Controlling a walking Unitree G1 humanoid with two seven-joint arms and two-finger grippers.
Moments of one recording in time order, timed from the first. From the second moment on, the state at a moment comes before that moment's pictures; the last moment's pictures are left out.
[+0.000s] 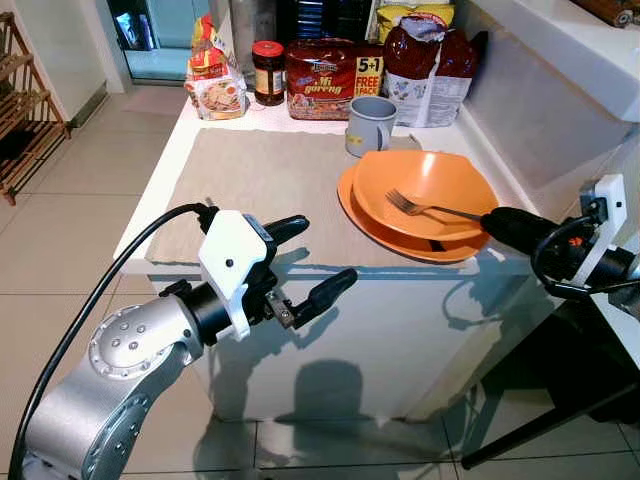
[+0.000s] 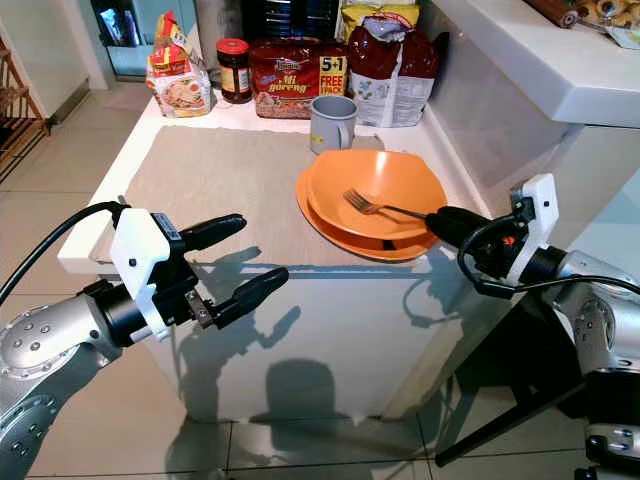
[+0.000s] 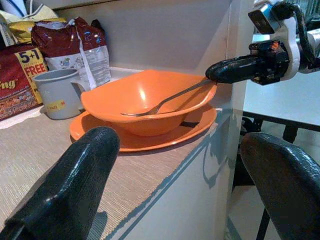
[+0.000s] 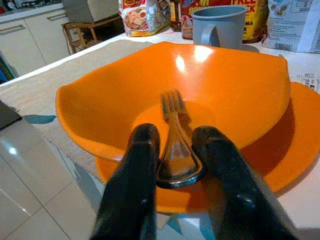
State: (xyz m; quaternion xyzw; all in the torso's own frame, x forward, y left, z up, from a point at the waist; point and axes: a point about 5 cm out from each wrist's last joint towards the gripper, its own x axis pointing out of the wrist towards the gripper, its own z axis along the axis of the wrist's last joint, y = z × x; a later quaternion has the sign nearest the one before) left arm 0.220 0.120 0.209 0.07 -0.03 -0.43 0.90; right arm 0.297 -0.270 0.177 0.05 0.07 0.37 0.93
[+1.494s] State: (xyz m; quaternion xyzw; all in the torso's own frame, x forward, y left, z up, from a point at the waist) left arm 0.226 0.141 0.206 0.11 -0.03 -0.39 0.92; right arm 0.235 -0.226 0.224 0.14 -0.02 0.46 0.88
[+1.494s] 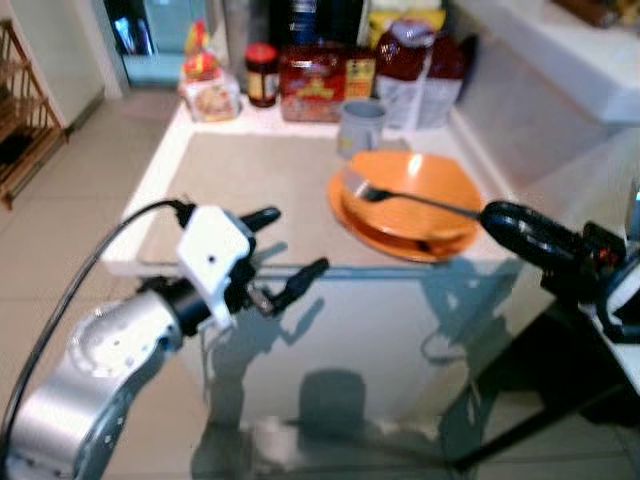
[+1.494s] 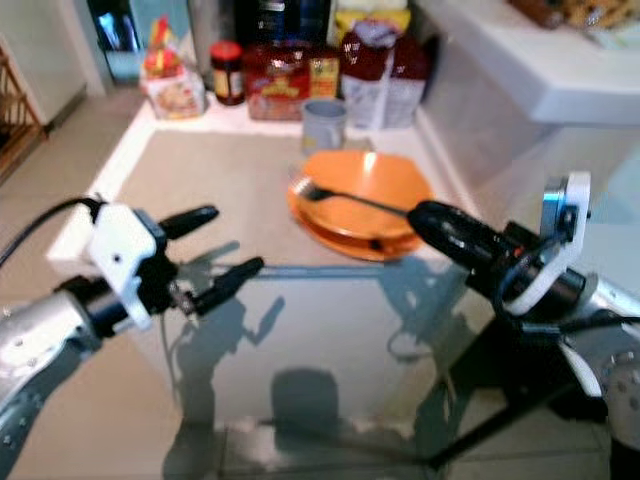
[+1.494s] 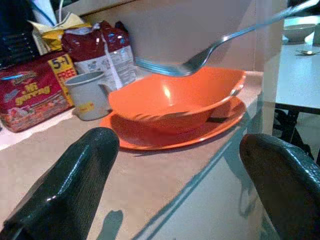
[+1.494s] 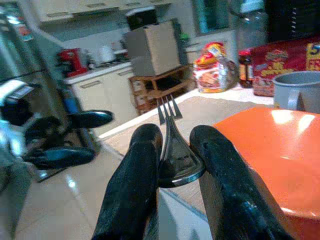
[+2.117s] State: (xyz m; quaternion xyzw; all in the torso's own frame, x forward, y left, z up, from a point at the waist) left arm 0.221 0.135 0.206 0.11 -0.04 -0.41 0.90; right arm 0.228 -0.227 0.213 0.15 0.02 0.46 0.88
